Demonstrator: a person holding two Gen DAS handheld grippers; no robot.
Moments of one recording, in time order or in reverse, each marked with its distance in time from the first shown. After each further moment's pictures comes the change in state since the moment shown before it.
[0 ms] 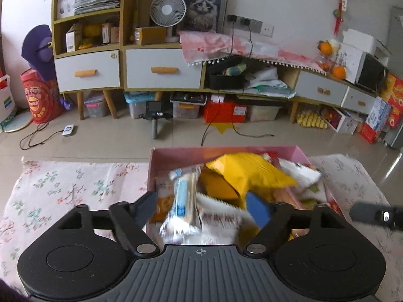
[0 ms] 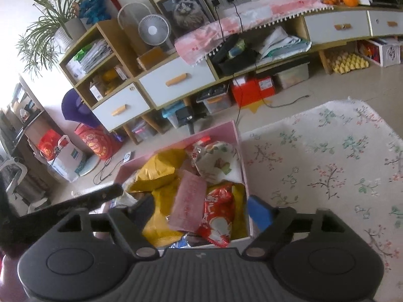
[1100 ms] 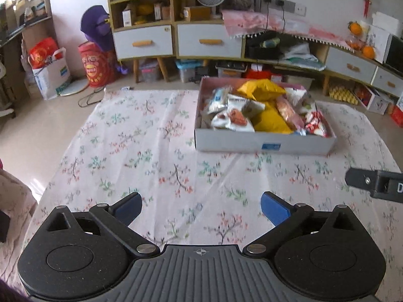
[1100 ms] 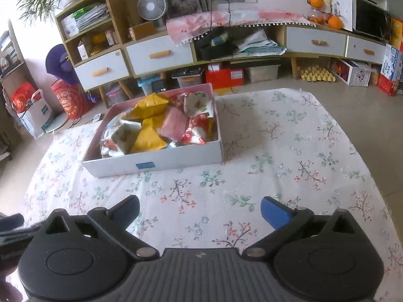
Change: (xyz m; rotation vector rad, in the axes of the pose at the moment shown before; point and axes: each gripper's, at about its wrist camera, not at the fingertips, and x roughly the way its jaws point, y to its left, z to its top) left arm -0.142 -0.031 -0.108 -0.072 0.115 0.230; right arm -0.078 0.040 -0.083 -0.191 0.066 -0.232
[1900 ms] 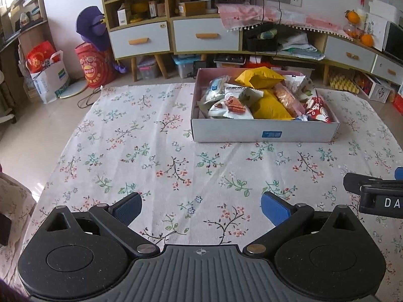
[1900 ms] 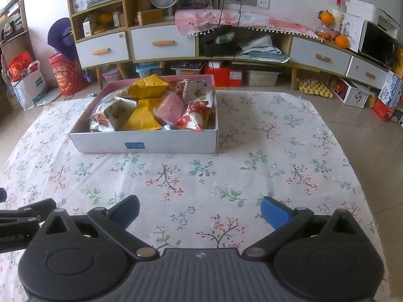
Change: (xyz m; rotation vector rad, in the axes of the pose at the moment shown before) left arm 0.010 -0.010 -0.008 0.042 0.012 0.022; right arm 0.010 0.009 -0.015 -0.125 0.020 -0.081
